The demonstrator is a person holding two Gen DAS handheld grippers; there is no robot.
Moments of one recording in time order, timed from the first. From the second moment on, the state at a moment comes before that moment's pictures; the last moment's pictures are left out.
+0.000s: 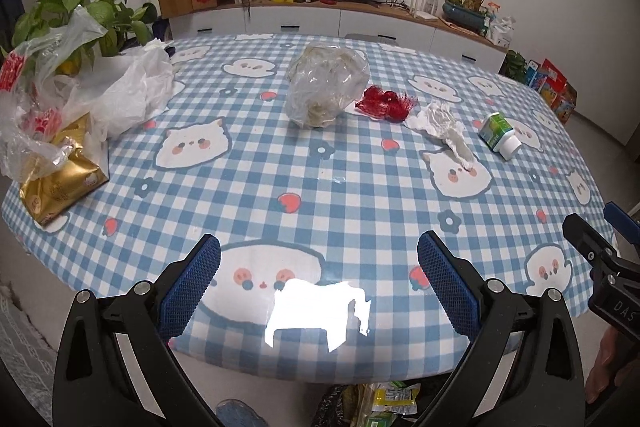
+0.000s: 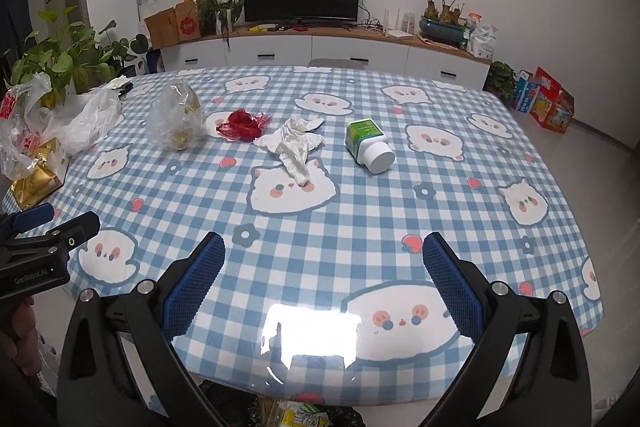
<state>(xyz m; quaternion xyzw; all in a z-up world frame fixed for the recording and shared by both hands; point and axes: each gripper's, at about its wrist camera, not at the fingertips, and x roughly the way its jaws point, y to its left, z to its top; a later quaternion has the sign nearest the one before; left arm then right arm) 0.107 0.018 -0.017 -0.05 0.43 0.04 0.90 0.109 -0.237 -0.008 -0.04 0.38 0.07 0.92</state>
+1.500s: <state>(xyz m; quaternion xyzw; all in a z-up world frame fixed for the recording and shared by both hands) 0.342 0.040 -0.060 -0.03 0.45 0.07 0.89 0.318 -0.162 -0.100 -0.08 0.43 0.11 0.89</state>
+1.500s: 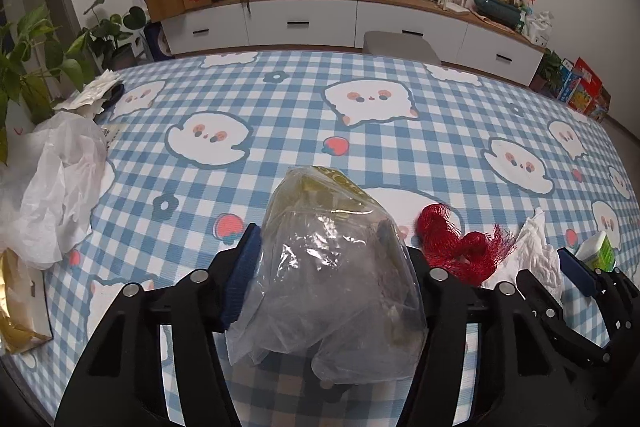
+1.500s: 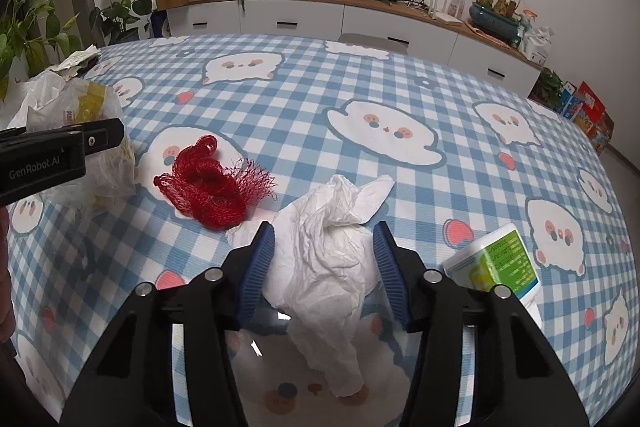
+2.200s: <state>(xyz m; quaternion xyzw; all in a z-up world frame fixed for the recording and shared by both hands) 0.334 0.021 -0.062 0.00 0.43 0.08 0.90 0.310 -0.159 -0.103 -0.09 0.44 0.11 0.88</state>
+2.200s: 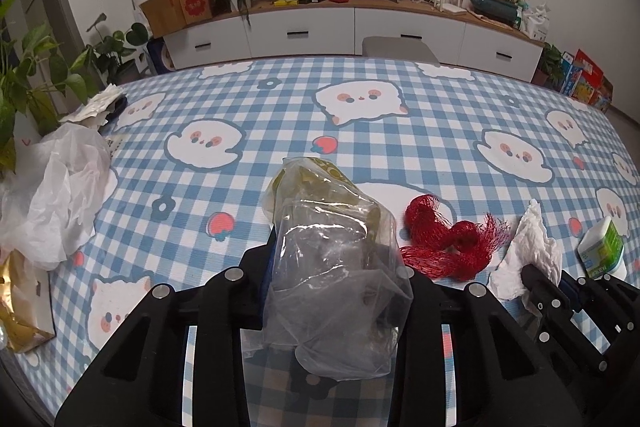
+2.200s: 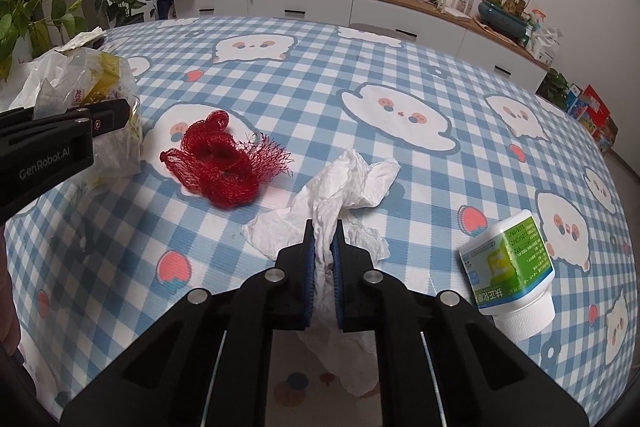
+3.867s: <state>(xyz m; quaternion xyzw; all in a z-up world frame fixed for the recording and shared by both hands) 0.079 0.005 0.010 -0.03 0.42 0.03 0.91 0.087 -0.207 -0.010 -0.02 0.42 0.08 0.90</state>
